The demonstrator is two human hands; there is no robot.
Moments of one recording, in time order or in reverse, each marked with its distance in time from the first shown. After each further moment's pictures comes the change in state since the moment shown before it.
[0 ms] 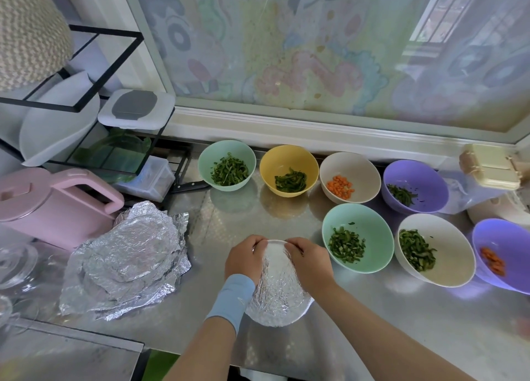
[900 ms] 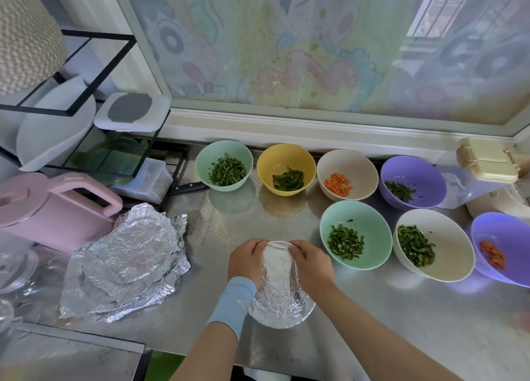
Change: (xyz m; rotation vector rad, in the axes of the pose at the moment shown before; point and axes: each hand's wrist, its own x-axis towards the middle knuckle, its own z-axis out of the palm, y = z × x) left_hand -0.004 0.000 0.008 -0.142 -0.001 -0.047; right_hand -0.009 0.009 -0.001 0.054 -0.015 0.082
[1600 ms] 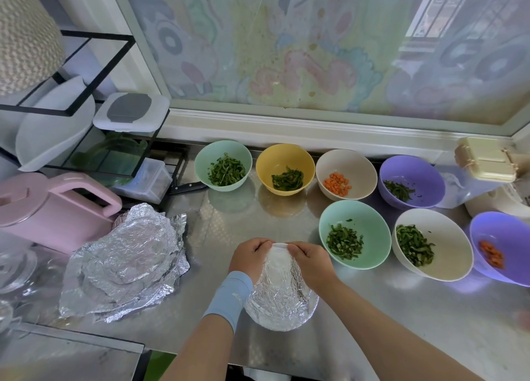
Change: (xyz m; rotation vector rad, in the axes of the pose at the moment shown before) left_hand 0.005 0.006 -0.002 -0.043 -0.156 0.013; right_hand 0.008 0.003 -0.006 0.151 -0.112 -0.036
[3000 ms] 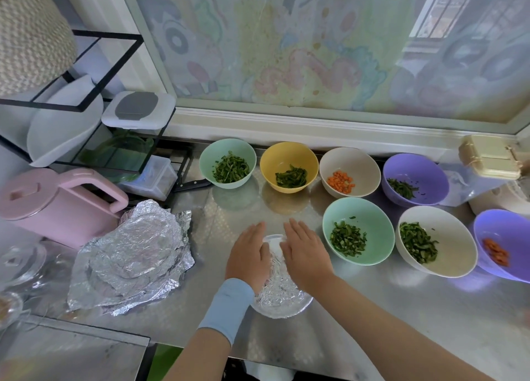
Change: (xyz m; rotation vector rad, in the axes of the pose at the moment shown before) left_hand -0.017 -0.010 -0.011 0.496 0.100 0.332; right_hand -0.006 -0.020 0.014 -0.770 -0.042 -0.281
